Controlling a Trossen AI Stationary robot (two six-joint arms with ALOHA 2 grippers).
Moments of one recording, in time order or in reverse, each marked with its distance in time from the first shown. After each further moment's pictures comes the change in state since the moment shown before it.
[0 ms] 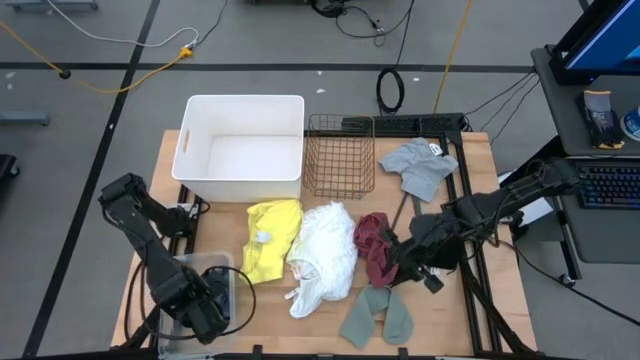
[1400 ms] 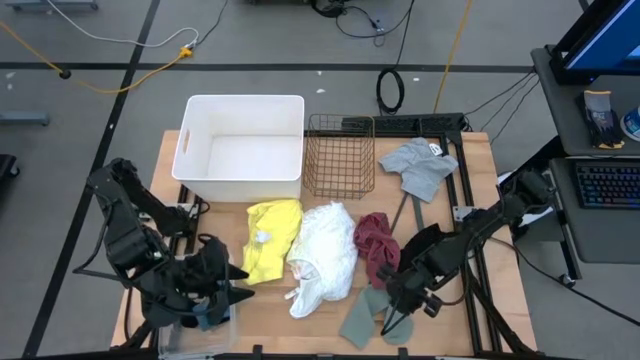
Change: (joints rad) left arm -0.005 -0.182 0.146 0.365 -0.989 0.383; right arm 0.231 0.366 -0.001 -0.210 0.197 -0.251
